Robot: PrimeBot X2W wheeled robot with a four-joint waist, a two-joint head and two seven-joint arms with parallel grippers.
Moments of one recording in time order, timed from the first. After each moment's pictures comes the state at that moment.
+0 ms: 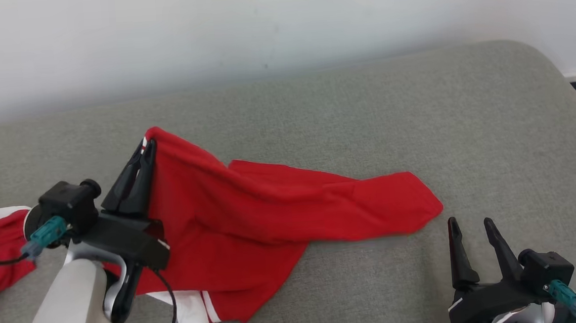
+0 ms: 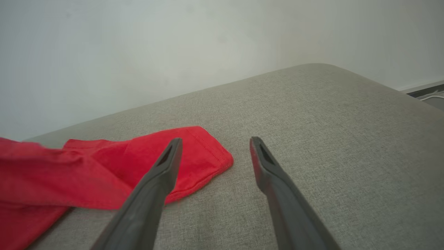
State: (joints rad) left arm -0.64 0.24 -0.29 0.38 -0.37 -0.11 -0.23; right arm -0.17 -0.05 0.09 0.31 0.18 0.13 -0.26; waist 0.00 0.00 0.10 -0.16
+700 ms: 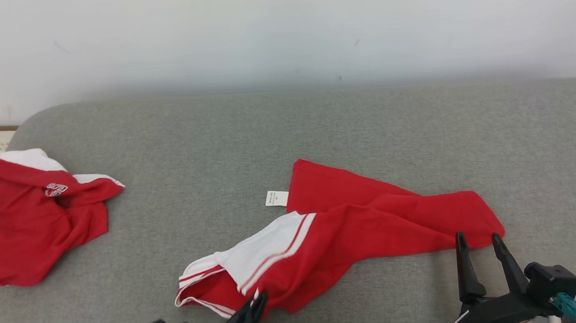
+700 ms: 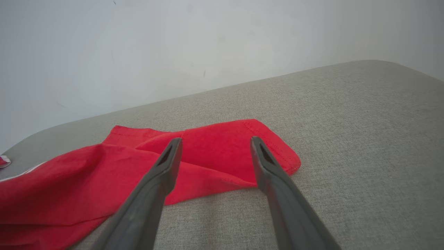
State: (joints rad) left arm -0.12 0.29 -0.49 -0.18 -0.56 -0.12 -0.03; right arm -0.13 -0.05 0.07 0.32 0.19 0.13 -0.26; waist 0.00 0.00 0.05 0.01
